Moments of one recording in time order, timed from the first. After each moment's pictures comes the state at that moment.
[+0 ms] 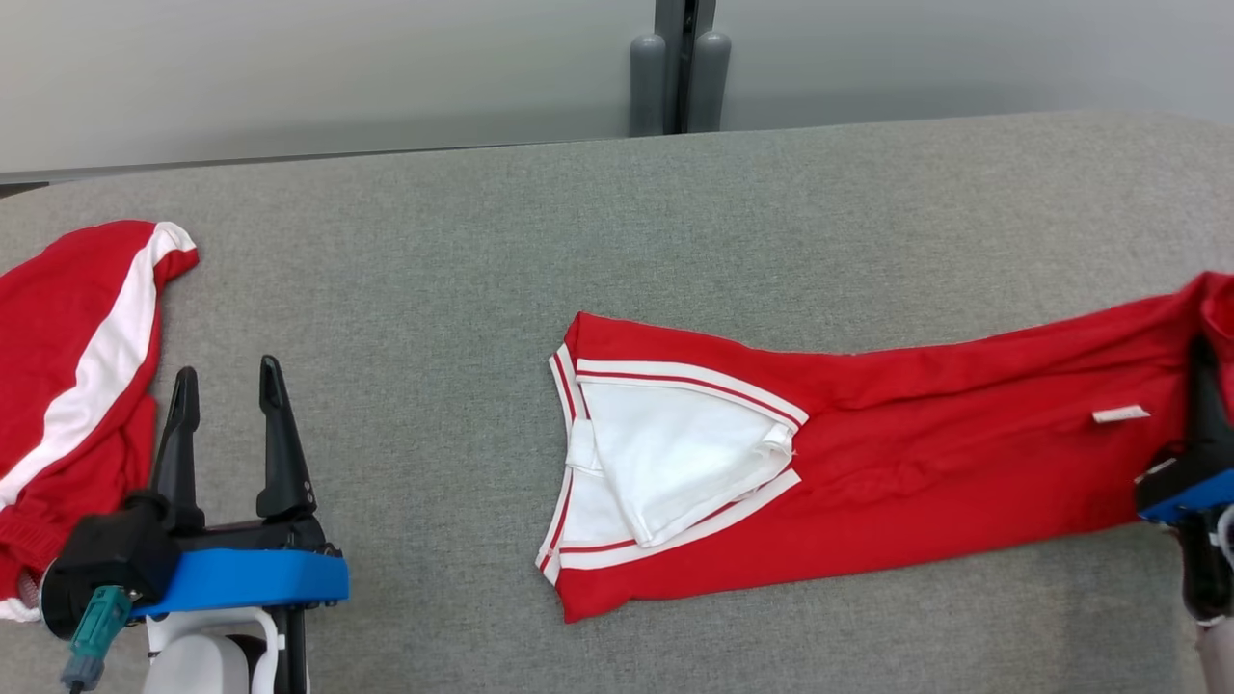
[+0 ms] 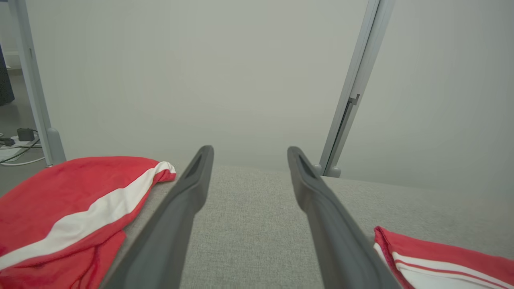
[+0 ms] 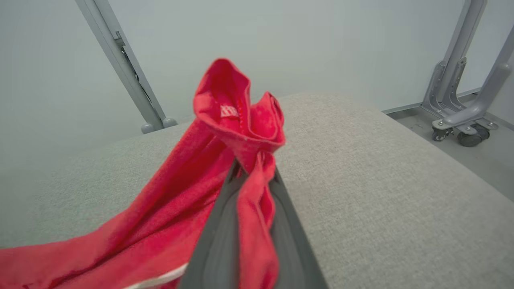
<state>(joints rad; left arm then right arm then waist) -0.14 0.05 0.09 0.15 -0.20 -0.12 -0.26 -0.43 -0.34 -0.13 0.74 0.46 0.13 -0.26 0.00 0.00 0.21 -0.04</state>
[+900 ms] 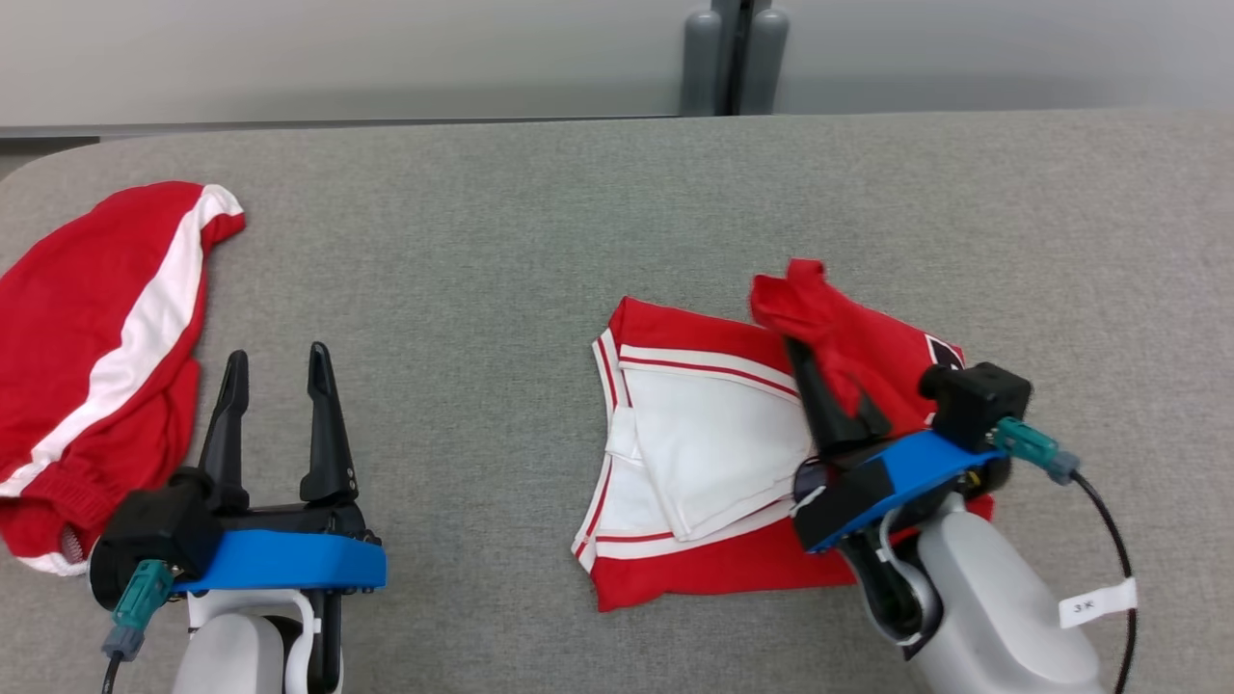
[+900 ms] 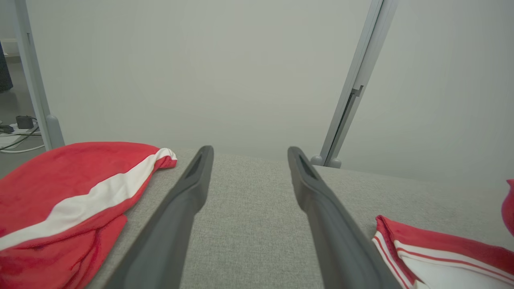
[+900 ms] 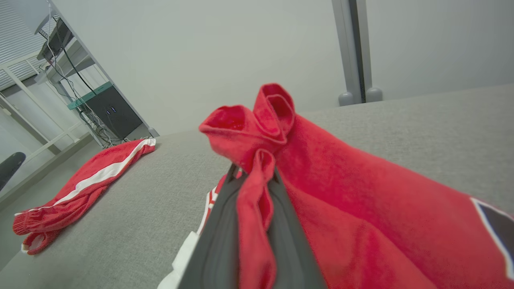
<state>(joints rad) -0.17 0.05 0.03 0.19 -0.23 -0.12 -0.26 -0.44 -0.05 0.29 0.48 0.46 0.13 -0.21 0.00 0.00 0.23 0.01</state>
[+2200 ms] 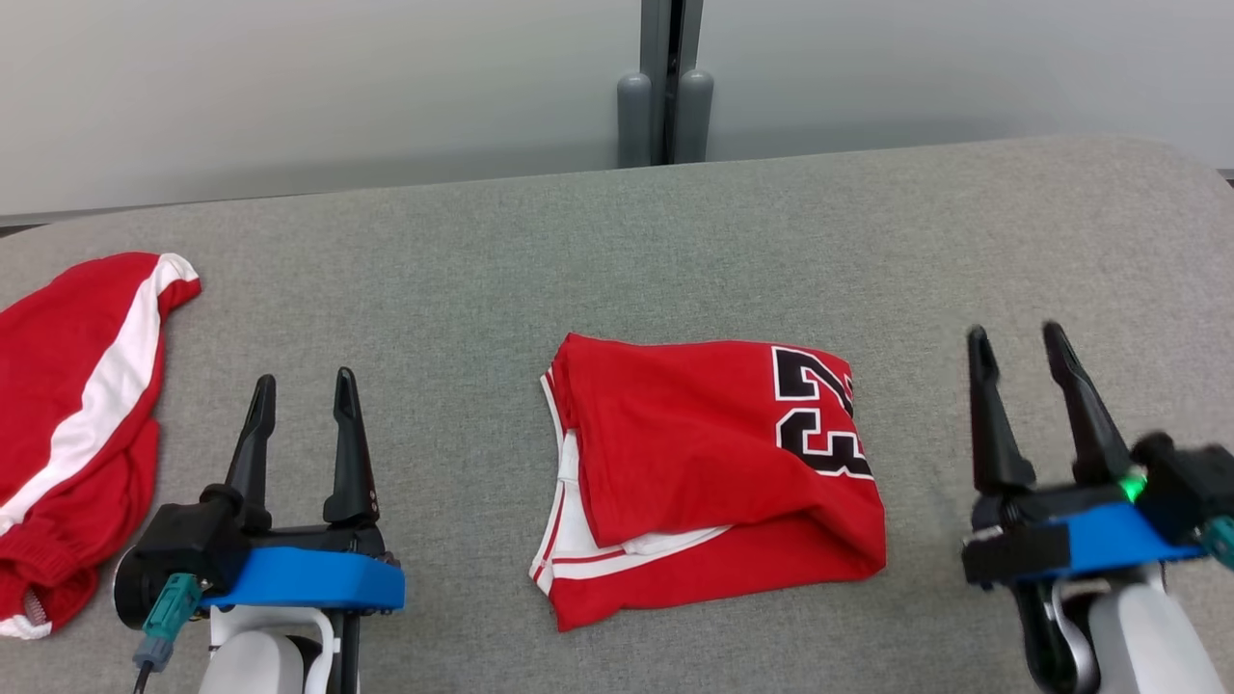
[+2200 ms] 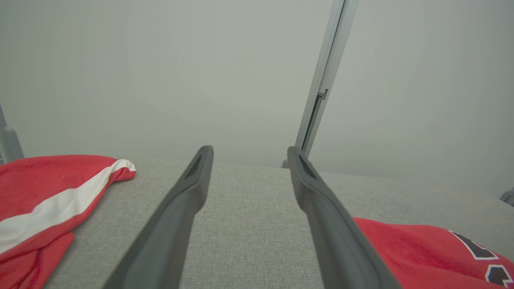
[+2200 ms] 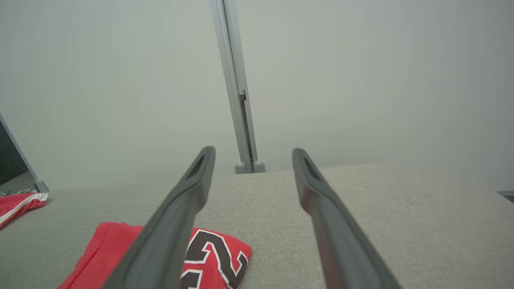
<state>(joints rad) -0.15 0.05 -0.02 0.21 -0.23 -0.11 -0.26 -0.23 -0.09 0.01 0.17 0.24 0.13 -0.26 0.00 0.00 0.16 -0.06</state>
